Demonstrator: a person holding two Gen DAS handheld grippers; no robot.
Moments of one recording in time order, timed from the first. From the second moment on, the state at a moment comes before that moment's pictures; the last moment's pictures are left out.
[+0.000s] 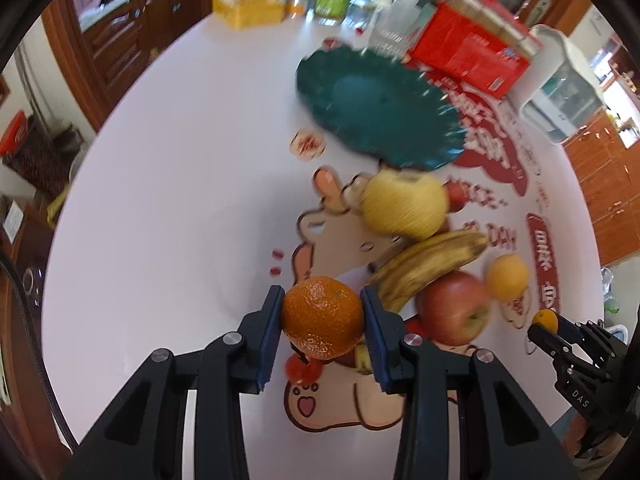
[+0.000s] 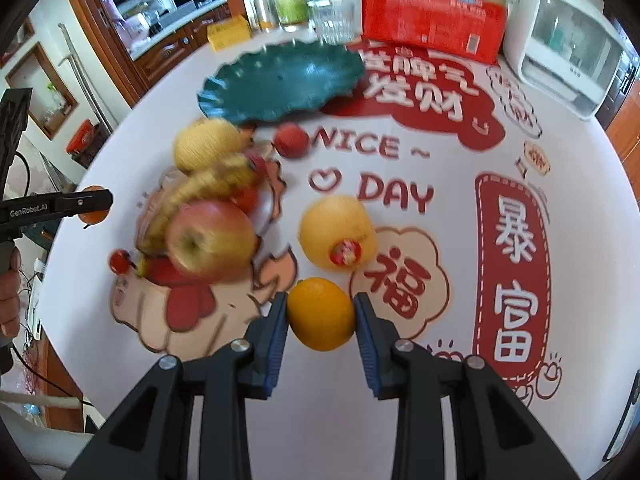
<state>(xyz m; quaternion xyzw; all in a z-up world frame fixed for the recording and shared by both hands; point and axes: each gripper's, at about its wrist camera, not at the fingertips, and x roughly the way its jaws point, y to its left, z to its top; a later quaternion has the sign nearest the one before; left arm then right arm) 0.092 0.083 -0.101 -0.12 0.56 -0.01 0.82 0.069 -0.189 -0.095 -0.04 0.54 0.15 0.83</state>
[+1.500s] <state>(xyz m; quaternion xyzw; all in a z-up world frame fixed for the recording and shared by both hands) 0.302 0.047 -0.063 -0.06 0.51 -0.03 0.86 0.311 -0.107 -0.073 -0.02 0.55 0.18 0.81</state>
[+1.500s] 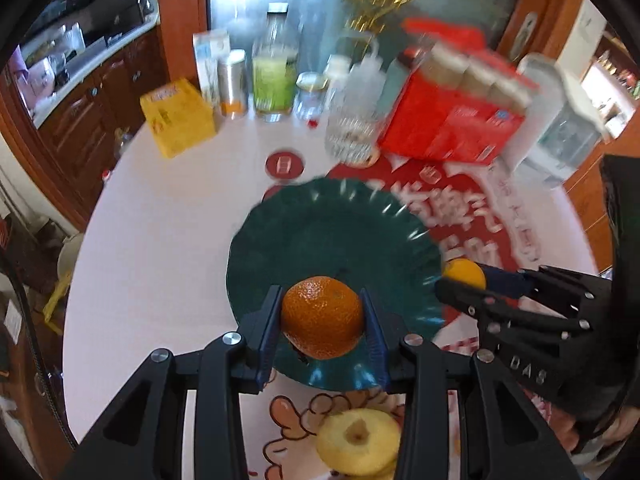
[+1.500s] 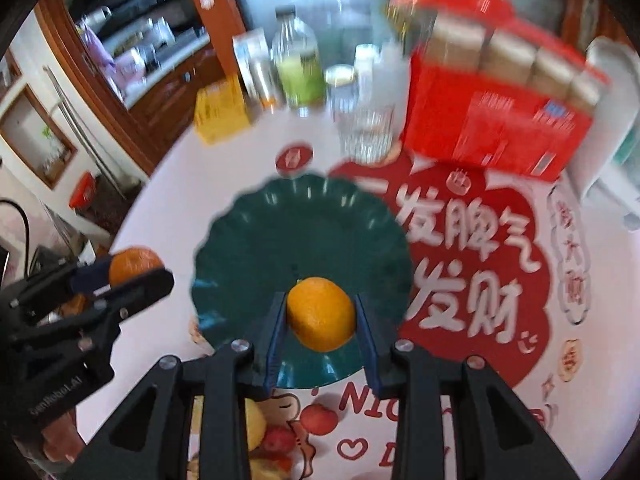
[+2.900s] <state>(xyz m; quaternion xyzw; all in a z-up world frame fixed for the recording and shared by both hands) 0.277 0.063 -0.109 -0.09 0.52 -0.01 0.85 0.302 -0.113 -0.110 0.02 0.56 0.20 0.80</state>
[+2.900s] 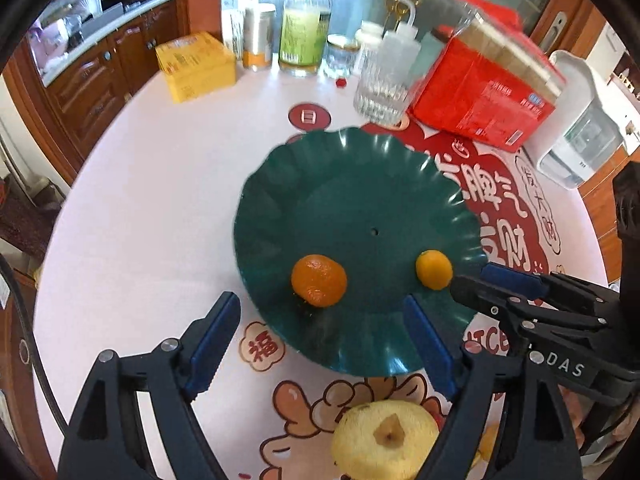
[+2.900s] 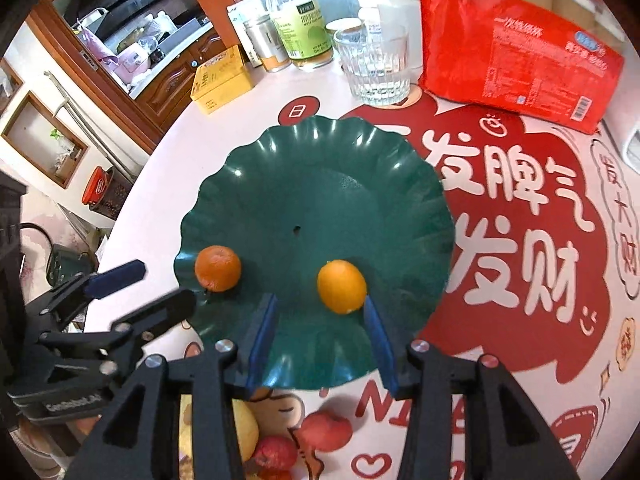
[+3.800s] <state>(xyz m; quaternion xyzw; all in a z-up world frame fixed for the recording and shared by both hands) 0.150 0.067 0.011 -0.05 0.46 -0.01 0.89 0.177 -0.125 -0.004 0.00 0.50 0.19 0.84</state>
